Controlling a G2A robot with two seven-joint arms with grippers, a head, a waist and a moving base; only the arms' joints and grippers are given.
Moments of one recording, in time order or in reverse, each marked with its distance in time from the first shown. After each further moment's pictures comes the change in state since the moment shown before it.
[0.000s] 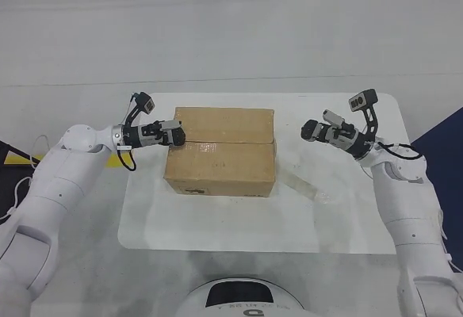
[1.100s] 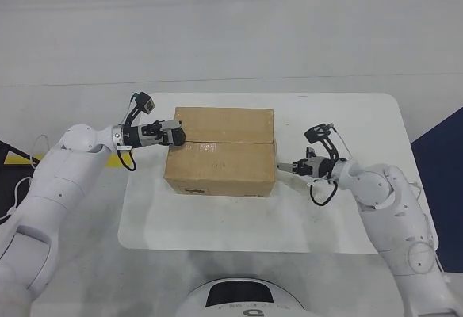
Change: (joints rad) left arm 0.000 0.000 0.000 0.000 0.000 0.000 0.000; right arm -0.193 0.034 -0.132 -0.342 -1.189 0.038 -0.364
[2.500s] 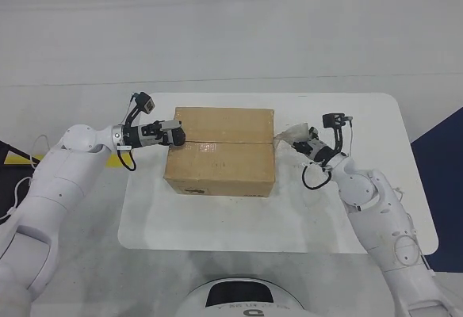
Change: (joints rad) left arm 0.000 0.000 0.000 0.000 0.000 0.000 0.000; right arm 0.017 -0.033 -0.045 0.132 0.112 0.023 -0.521
